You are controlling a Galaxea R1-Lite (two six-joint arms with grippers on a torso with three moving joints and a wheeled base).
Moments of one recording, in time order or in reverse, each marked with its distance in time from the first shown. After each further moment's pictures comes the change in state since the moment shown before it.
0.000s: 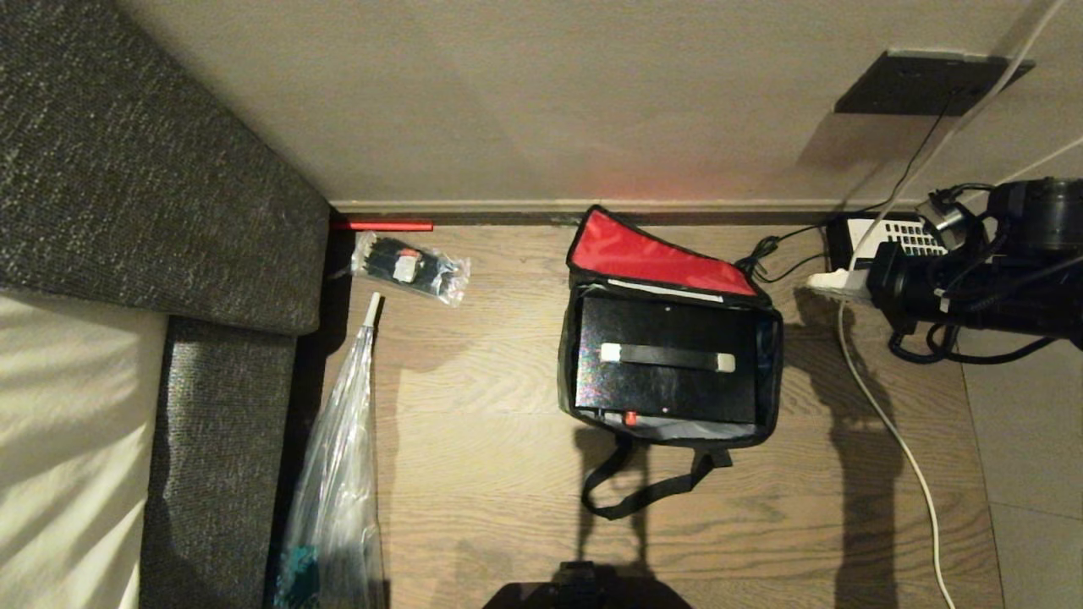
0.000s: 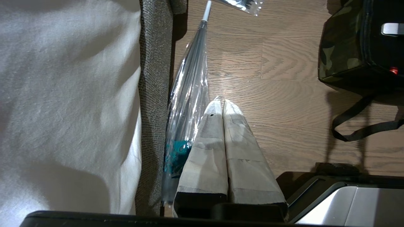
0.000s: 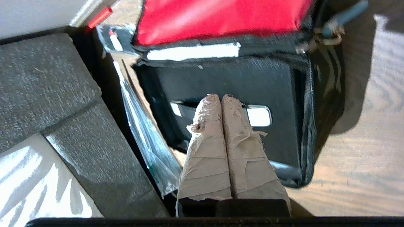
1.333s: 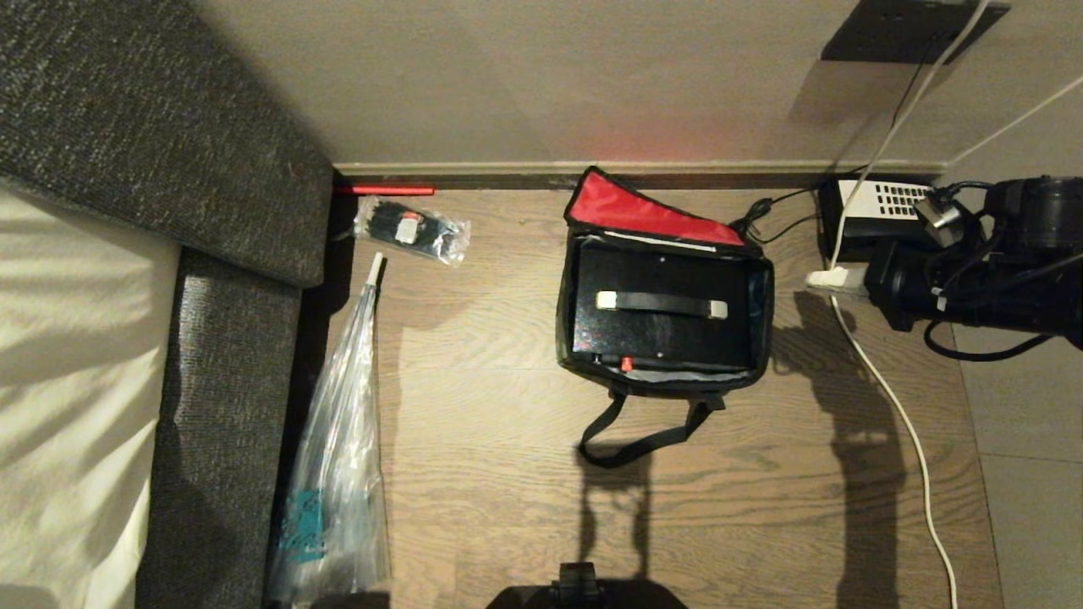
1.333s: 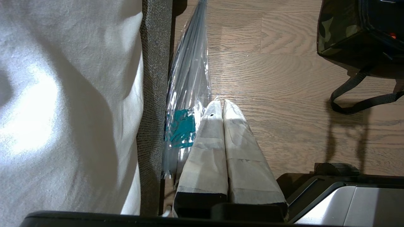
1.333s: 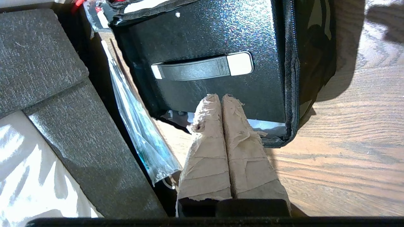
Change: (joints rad) left arm 0.000 0.000 0.000 0.000 -0.001 -0.001; right arm -0.001 0.009 -0.017 -0.002 0.000 -0.003
